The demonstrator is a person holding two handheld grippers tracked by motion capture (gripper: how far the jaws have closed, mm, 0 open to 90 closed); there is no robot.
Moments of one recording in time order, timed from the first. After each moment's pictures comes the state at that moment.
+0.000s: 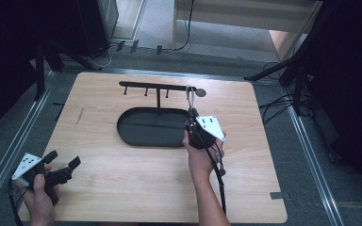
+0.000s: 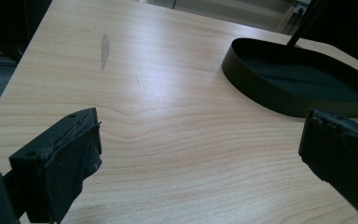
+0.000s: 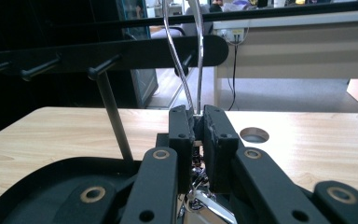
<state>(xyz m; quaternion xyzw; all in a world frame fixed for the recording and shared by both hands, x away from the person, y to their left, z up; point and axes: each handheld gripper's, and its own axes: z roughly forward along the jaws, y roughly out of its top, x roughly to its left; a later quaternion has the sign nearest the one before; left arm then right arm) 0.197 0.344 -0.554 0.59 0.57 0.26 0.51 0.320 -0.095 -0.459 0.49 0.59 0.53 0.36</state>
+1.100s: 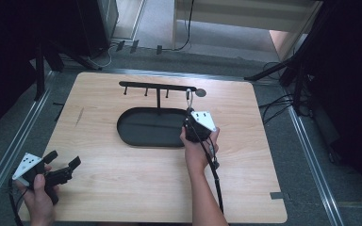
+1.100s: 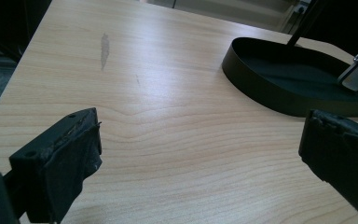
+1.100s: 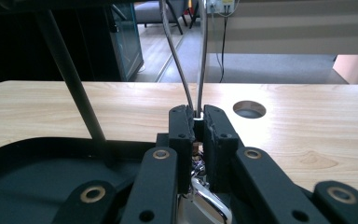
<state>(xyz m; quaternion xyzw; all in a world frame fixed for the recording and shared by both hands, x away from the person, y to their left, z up) 0.197 0.344 -0.554 0.59 0.57 0.26 0.51 0.355 -0.086 -0.489 0.52 0.61 0.49 0.35</state>
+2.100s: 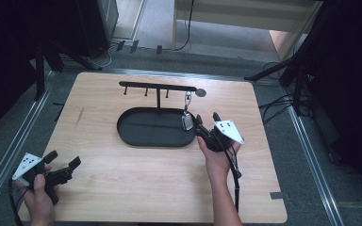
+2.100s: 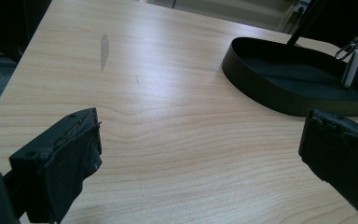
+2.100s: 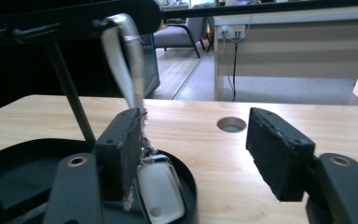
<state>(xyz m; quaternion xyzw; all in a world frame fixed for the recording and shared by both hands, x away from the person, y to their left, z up) 0.197 0.344 -0.554 0.59 0.57 0.26 0.51 0.330 -0.154 -0.485 0.48 0.60 0.54 0.35</state>
